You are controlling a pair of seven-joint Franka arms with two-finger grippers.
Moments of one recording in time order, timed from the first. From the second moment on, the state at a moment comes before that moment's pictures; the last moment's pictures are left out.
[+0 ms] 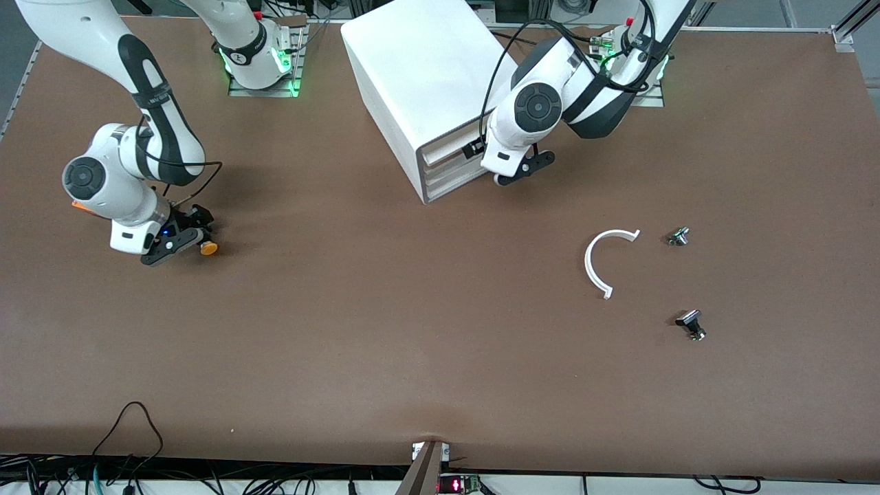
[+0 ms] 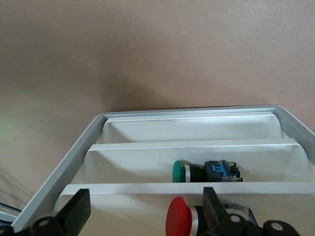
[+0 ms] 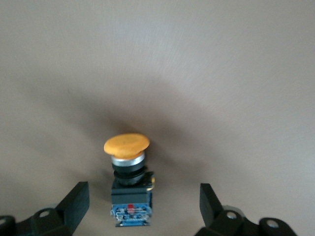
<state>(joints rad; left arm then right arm) -0.24 0.25 -0.51 -2.03 -0.28 2.00 -1.10 0.07 0.33 -0.18 -2.21 0.00 2.52 -0.72</state>
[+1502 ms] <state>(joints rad) -0.07 0.02 -0.13 -1.77 -0.01 1.72 -0.15 0.02 0.22 -0.01 -1.50 0.02 1.62 -0.46</state>
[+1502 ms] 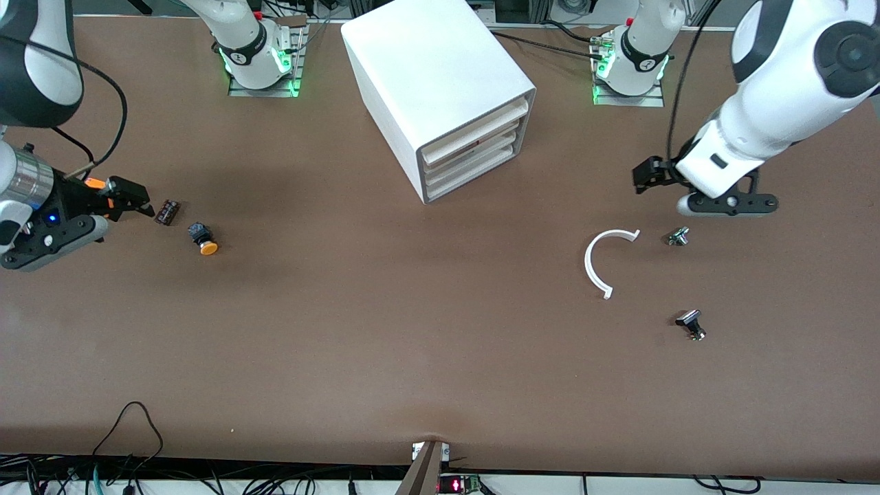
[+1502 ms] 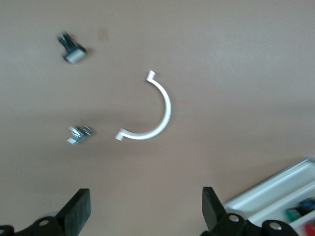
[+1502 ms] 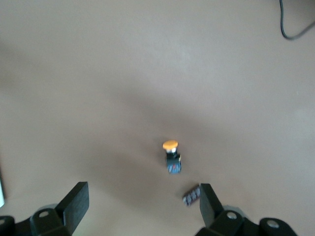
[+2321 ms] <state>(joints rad) 0.00 -0.04 -0.12 -1.73 0.05 1.72 0.11 -0.01 0.19 0.00 -1.43 -0.09 1.48 -0.35</state>
